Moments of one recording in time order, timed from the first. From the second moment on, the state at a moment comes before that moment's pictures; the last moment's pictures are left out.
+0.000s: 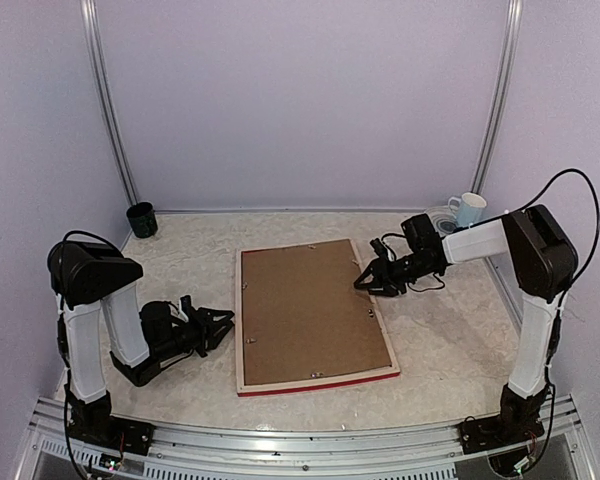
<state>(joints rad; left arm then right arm) -0.54 2.05 0.22 1.57 0.25 -1.46 0.36 1.99 1.18 -0.14 -0.76 0.43</state>
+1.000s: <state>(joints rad) -0.54 2.05 0.22 1.57 0.25 -1.46 0.39 1.87 1.23 -0.31 -0.52 0.33</state>
